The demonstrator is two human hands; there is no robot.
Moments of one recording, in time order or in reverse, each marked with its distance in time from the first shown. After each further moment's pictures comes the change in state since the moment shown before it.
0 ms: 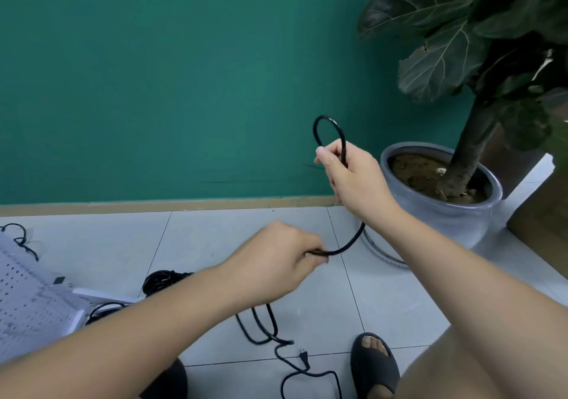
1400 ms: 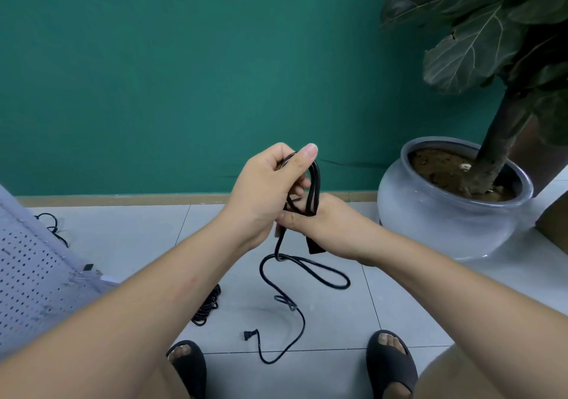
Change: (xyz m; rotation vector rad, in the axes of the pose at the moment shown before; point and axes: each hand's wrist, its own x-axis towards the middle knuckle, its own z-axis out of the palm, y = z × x) left_hand 0.022 -0.001 -0.050 -0.967 0.512 -0.389; right_hand -0.055 -0.041 0.042 0.030 -0.641 0.060
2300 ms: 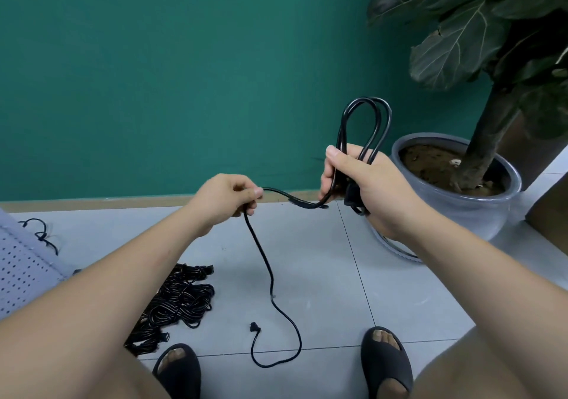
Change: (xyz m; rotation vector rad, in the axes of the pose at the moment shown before) left_hand 0.058 -0.072 -0.072 0.529 -0.122 -0.179; right_hand -0.010 0.015 -0.058 0.515 0.355 -0.052
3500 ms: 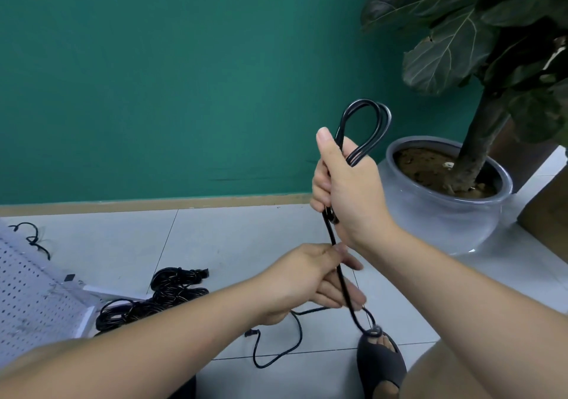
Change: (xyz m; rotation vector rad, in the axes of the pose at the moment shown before) left_hand -0.100 0.055 0.120 -0.399 -0.584 -0.123; right_hand -0.009 -0.015 0.047 0.193 0.269 -0.080
